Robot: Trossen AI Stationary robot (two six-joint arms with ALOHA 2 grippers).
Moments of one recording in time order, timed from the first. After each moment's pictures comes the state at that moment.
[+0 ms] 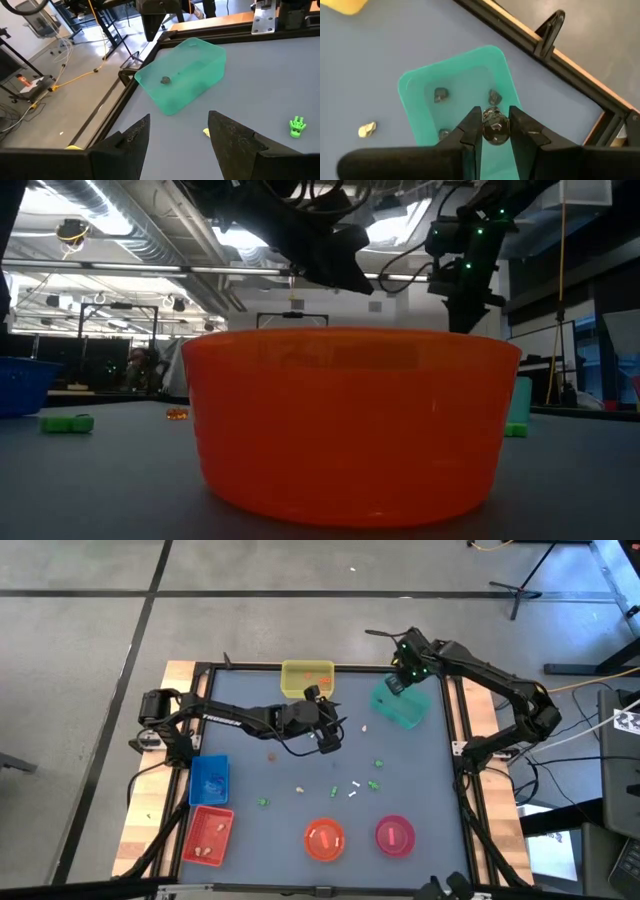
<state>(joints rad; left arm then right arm) 0.08 1.73 1.12 0.21 -0.45 0.16 -0.76 1.44 1.19 -0.90 0.11 0.12</state>
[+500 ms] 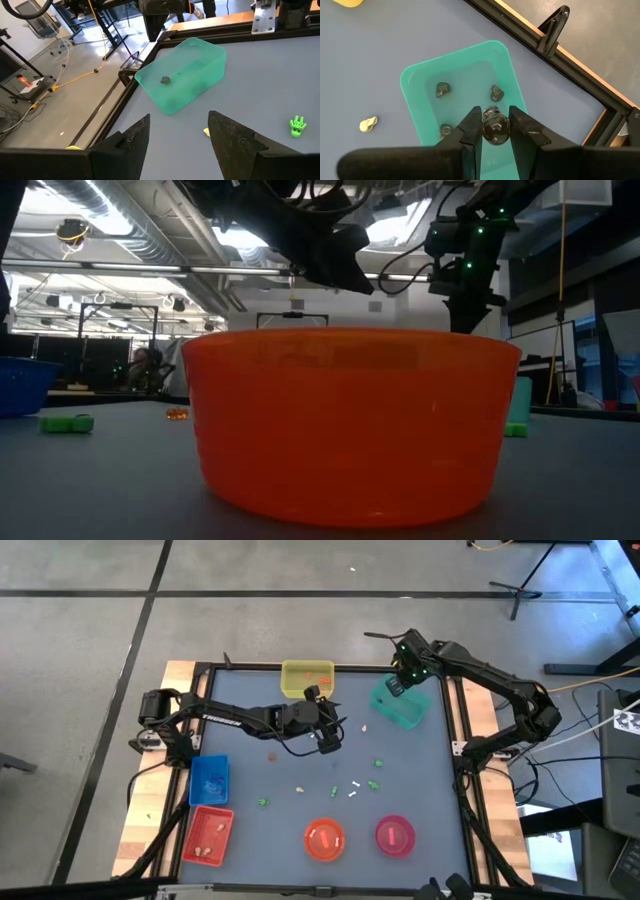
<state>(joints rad) 0.08 1.73 1.12 0.21 -0.45 0.16 -0.76 1.44 1.19 -0.92 0.11 0.12</state>
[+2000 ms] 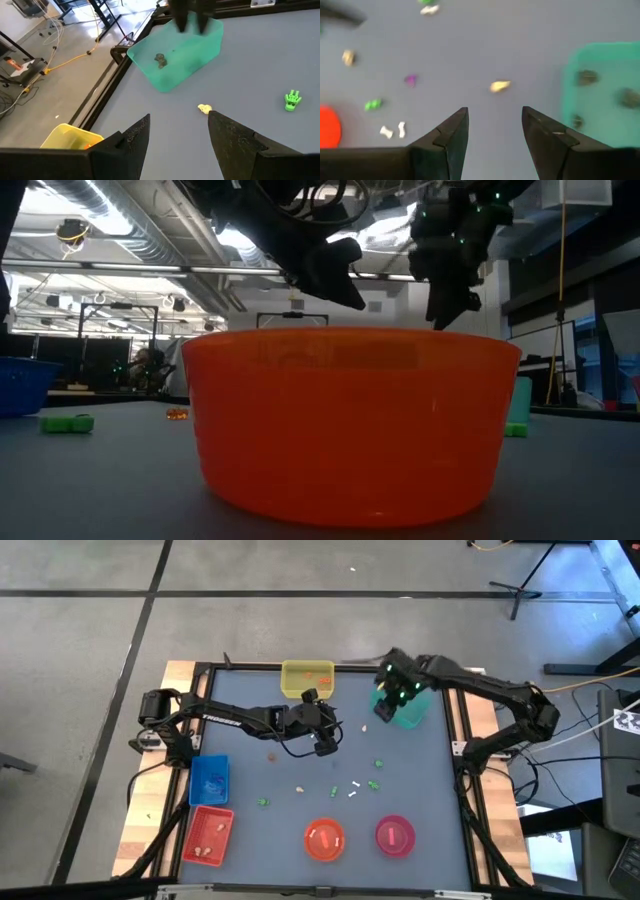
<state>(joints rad) 0.08 1.73 1.12 0.09 -0.44 0.11 -0.51 1.44 1.19 -0.91 -0.26 0.13</state>
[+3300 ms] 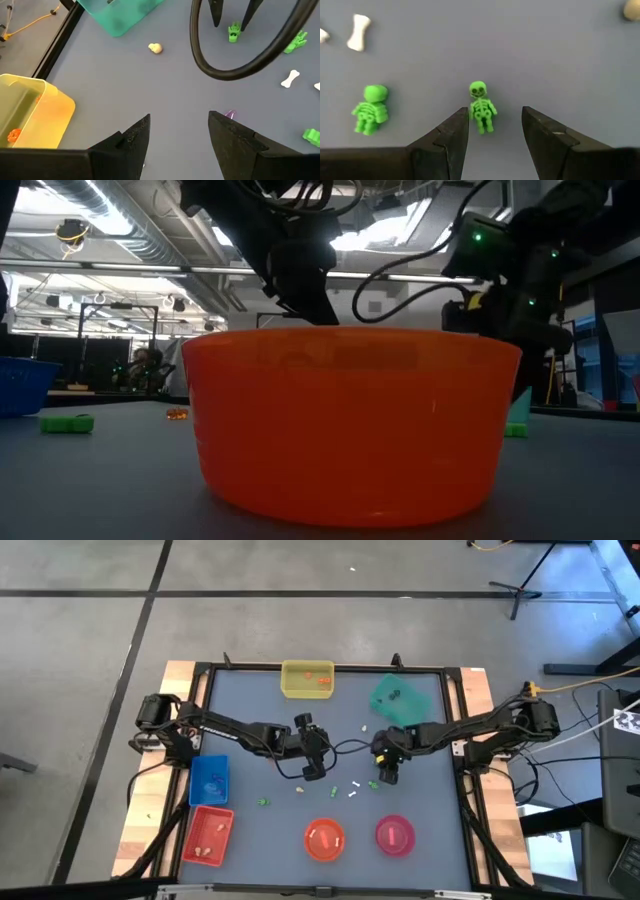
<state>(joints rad) -0.06 1.73 1.12 -0.20 -0.44 -0.08 -0.01 1.44 0.64 -0.39 0.02 0.20</state>
